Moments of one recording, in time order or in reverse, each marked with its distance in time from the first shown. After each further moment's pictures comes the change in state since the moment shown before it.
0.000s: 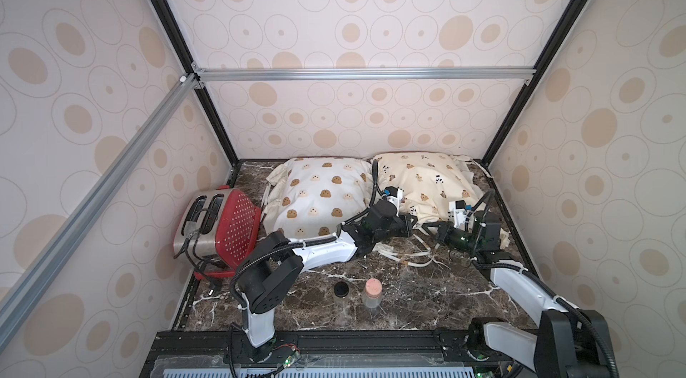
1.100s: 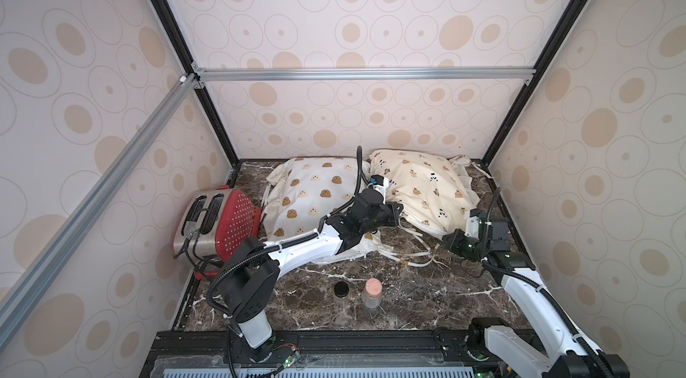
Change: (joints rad) left arm 0.085 -0.134 -0.008 -0.137 -0.059 0.087; right arm 0.000 -0.160 0.102 -0.516 0.444 -0.164
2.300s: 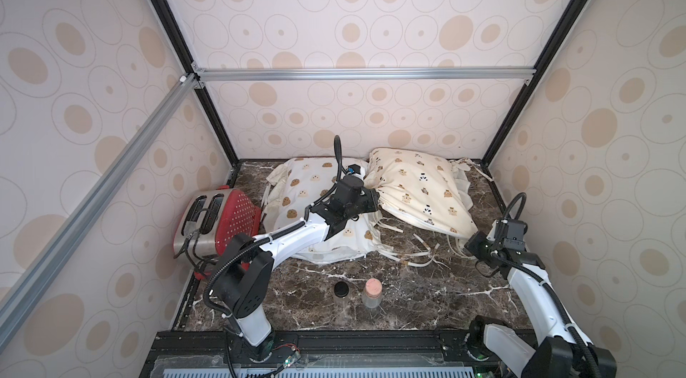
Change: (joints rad) left arm 0.163 0.035 0.044 -0.092 0.034 0.011; right arm -0.246 0.067 0.017 -0.042 0.167 0.032
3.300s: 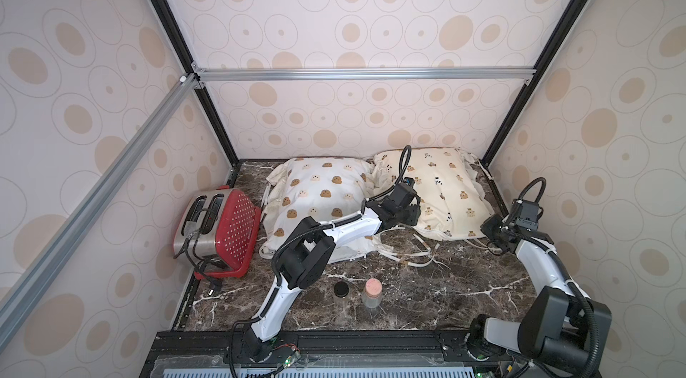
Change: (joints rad) left arm -0.192 0.420 0.479 -0.277 -0.100 0.274; right arm -0.116 0.214 0.183 0.061 -0.023 0.024
